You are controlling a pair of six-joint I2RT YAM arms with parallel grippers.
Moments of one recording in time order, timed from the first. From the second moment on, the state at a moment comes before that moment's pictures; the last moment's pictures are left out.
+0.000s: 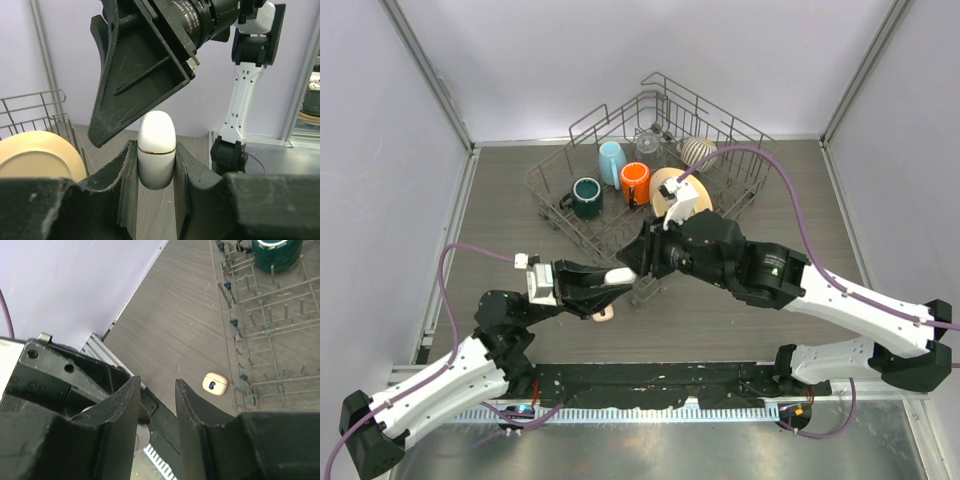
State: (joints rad) left arm -0.84 0.57 0.36 0.73 0.44 -0.22; right arm 1.18 1.22 1.39 -0.49 0.25 0.64
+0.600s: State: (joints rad) left arm -0.97 0.71 0.44 0.53 0.47 -0.26; right arm 1.18 0.77 1.08 -0.68 0.74 0.94
